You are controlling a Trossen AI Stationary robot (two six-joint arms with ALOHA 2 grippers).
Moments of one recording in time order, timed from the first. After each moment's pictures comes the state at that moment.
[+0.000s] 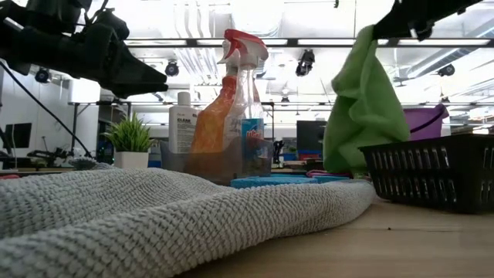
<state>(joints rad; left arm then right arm) 0.00 0.79 0.21 0.37 -0.27 -0.01 0.17 0.59 0.61 -0.29 0.81 0.08</state>
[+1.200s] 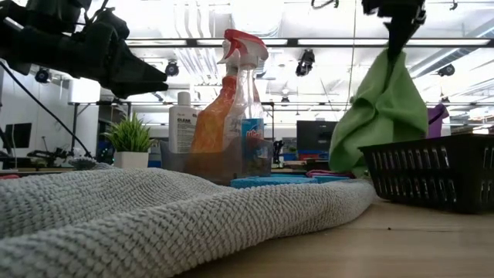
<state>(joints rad) 0.00 0.79 0.21 0.37 -0.27 -0.03 -0.36 1.20 1.43 -1.52 0.43 0.23</state>
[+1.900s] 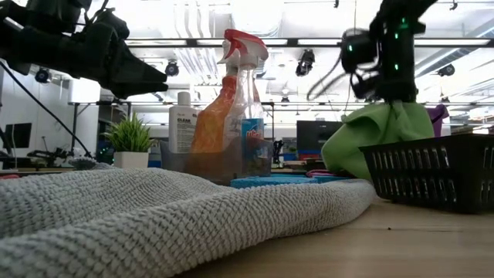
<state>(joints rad) 0.00 0.79 0.21 0.37 -0.27 -0.03 -0.57 1.33 0.93 -1.11 0.09 0.06</state>
